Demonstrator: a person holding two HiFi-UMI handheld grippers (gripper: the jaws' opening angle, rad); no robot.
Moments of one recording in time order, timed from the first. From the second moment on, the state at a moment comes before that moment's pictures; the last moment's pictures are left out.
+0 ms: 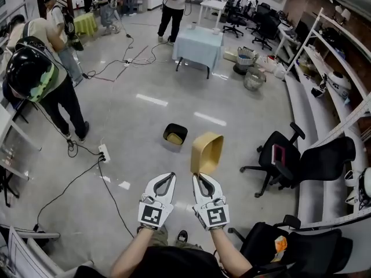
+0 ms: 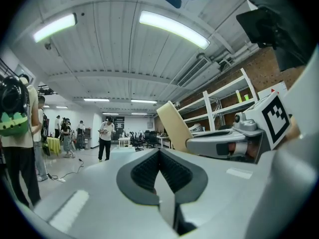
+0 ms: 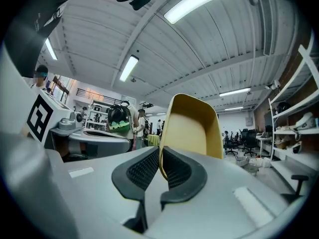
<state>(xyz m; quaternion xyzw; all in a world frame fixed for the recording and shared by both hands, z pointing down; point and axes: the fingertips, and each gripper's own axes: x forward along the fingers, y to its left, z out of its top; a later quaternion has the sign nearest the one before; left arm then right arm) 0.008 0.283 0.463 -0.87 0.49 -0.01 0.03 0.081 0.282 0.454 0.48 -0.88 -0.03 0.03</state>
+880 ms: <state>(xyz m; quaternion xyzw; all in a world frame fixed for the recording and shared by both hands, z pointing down) -0.021 0.086 0.494 -0.88 0.47 -0.02 0.02 0.074 0.069 0.483 0.53 -0.85 -0.02 0.04</state>
